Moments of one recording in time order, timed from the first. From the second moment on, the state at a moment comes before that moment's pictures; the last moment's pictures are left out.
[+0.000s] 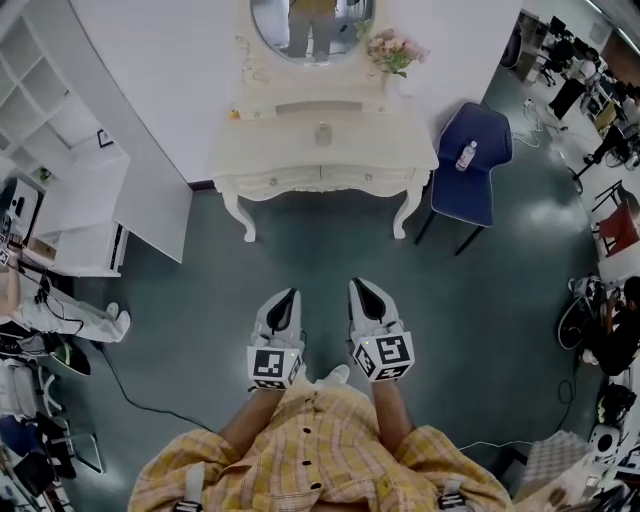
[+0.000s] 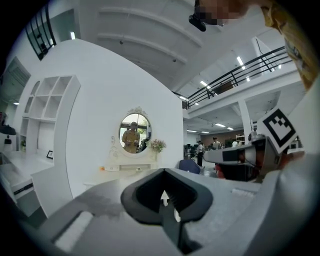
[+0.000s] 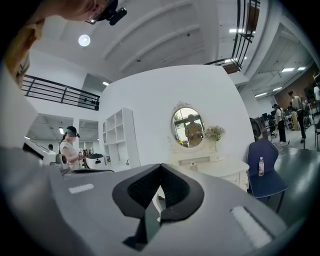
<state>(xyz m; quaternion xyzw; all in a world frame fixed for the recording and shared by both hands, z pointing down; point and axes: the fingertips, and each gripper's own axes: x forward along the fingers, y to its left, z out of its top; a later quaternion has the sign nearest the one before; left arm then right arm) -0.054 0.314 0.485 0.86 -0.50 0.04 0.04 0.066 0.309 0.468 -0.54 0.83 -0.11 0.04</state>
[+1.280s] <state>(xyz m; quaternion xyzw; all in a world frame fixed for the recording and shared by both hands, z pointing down) -0.041 0.002 0.491 0.89 -0.46 0.04 0.06 0.060 0.016 0.464 -0.57 0.81 -0.11 0.00</state>
